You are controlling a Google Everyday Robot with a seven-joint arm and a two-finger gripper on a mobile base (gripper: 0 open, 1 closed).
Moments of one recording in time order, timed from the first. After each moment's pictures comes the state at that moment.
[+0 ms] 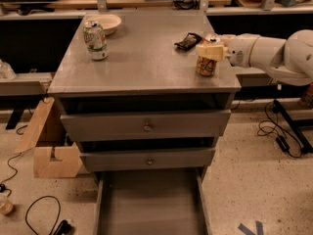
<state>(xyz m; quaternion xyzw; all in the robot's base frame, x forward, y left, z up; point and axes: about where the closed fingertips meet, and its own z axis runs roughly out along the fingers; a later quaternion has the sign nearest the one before) 0.742 -0.180 0.902 -0.32 0.71 0.23 0.59</state>
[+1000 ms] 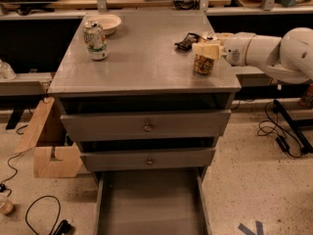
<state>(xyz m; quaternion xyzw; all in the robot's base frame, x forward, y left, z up) 0.743 -0.169 0.903 -0.32 0.71 0.23 0.59</state>
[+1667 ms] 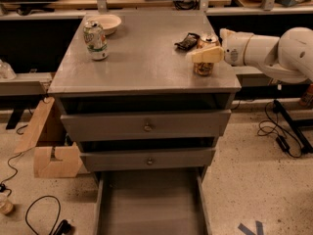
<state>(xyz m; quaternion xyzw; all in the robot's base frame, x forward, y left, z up) 0.744 -0.166 0.902 -0.32 0.71 0.23 0.59</state>
